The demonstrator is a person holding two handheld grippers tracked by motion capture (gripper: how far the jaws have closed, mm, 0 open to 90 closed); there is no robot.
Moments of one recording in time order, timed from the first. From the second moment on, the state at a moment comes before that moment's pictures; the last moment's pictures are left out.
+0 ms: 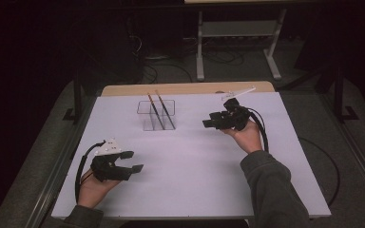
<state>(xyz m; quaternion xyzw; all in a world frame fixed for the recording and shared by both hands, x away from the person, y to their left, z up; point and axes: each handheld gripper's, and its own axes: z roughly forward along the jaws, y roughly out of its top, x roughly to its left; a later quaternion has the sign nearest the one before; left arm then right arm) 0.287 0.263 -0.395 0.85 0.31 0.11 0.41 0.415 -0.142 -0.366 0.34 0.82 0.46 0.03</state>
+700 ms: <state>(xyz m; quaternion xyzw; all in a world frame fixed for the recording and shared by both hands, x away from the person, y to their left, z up) 0.286 0.262 -0.395 0.85 0.31 0.11 0.41 0.382 -0.164 -0.377 0.34 0.81 0.47 0.05</state>
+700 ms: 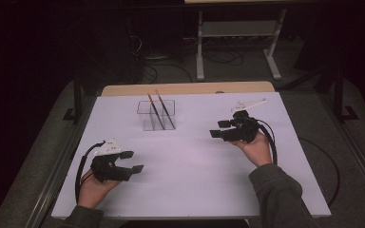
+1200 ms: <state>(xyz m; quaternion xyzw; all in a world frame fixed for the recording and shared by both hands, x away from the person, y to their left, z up) 0.285 0.263 -0.396 0.84 0.32 0.11 0.42 0.363 -0.178 -0.388 0.35 0.81 0.46 0.06</state>
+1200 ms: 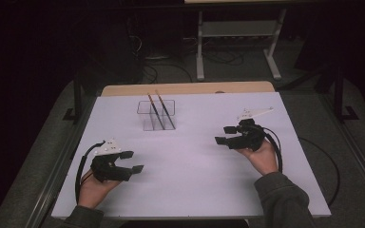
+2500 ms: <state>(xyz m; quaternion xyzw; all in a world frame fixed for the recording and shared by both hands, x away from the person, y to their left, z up) 0.284 0.263 -0.395 0.84 0.32 0.11 0.42 0.315 -0.209 -0.412 0.37 0.80 0.47 0.09</state>
